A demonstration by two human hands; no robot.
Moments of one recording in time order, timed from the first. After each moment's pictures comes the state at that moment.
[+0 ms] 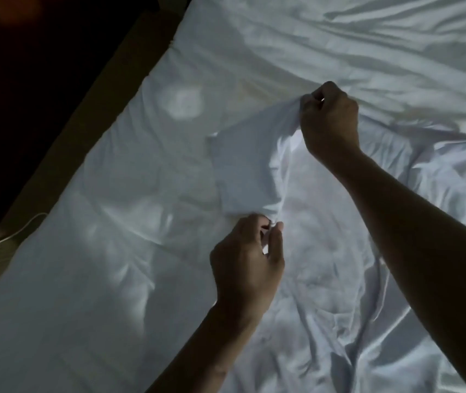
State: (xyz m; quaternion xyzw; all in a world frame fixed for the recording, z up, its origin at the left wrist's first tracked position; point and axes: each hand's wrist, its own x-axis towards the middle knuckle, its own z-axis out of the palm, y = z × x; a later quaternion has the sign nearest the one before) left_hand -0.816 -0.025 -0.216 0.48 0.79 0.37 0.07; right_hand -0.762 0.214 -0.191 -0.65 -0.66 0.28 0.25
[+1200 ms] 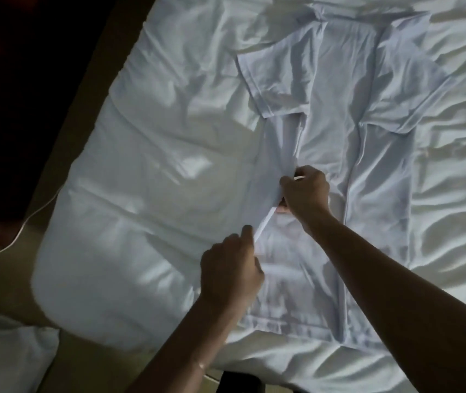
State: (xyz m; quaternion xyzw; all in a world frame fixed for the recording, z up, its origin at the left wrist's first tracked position) left_hand -0.805 -0.276 -0.176 0.64 0.75 0.00 0.16; right_hand -0.693 -0.126 -0.202 -0.74 -0.39 0.51 0.22
